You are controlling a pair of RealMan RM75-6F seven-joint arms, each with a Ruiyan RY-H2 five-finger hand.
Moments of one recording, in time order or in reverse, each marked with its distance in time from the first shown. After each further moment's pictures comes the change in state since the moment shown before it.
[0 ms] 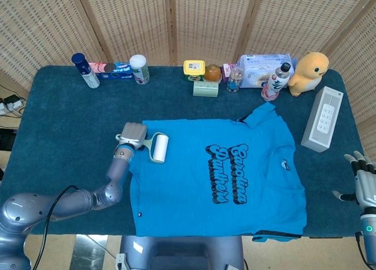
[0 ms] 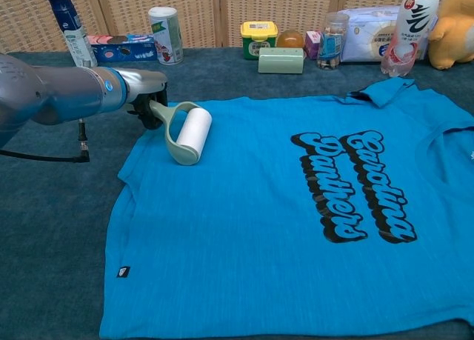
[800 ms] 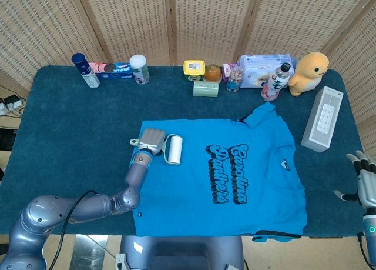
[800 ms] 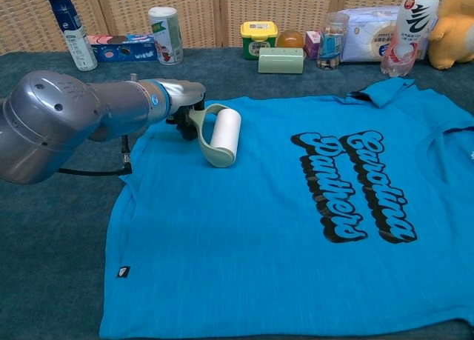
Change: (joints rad) left arm -0.060 -0.131 -0.063 0.059 -0.004 0.021 0.055; right arm -0.005 0.019 0.002 -0.014 -0.004 0.007 0.029
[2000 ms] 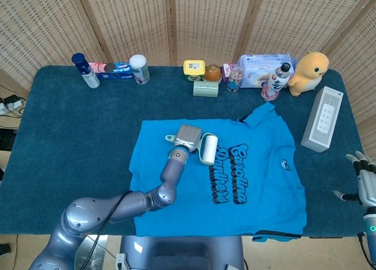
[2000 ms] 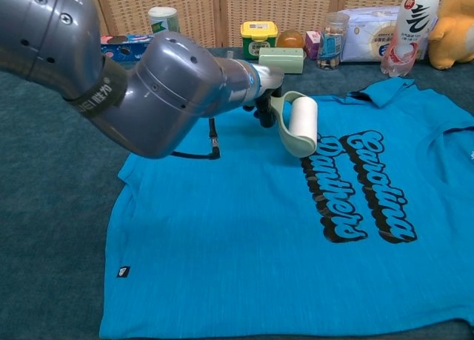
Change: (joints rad) left arm -0.268 -0.182 -0.181 0.252 -0.170 -0.112 0.153; right arm 0.009 0.008 -0.005 0.010 0.007 -0.035 0.028
